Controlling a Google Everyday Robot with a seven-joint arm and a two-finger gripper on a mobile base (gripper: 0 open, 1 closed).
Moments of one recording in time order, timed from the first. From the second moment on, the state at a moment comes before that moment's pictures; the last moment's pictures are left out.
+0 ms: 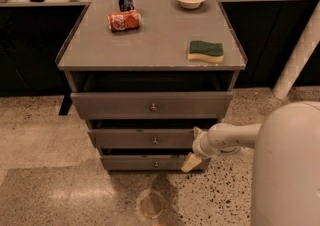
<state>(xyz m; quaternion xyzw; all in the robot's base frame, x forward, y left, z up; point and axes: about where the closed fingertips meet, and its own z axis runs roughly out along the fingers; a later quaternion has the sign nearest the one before) 0.608 -0.149 0.440 -0.55 0.79 0.02 0.27</state>
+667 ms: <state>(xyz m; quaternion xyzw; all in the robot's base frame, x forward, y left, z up) 0.640 -0.190 0.434 -0.51 0.79 0.04 0.34</state>
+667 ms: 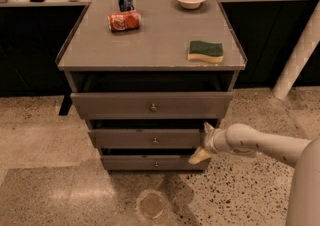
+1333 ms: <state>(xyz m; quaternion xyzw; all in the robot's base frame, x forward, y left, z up) 0.653 -0.184 0.429 -0.52 0.78 0.04 0.34</state>
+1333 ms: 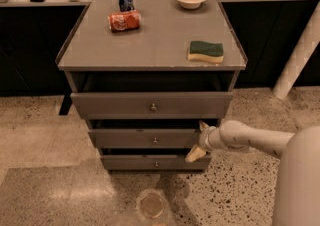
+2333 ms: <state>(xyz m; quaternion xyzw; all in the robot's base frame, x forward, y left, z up) 0.675 -0.177 0.401 -0.53 0.78 0.05 0.33</state>
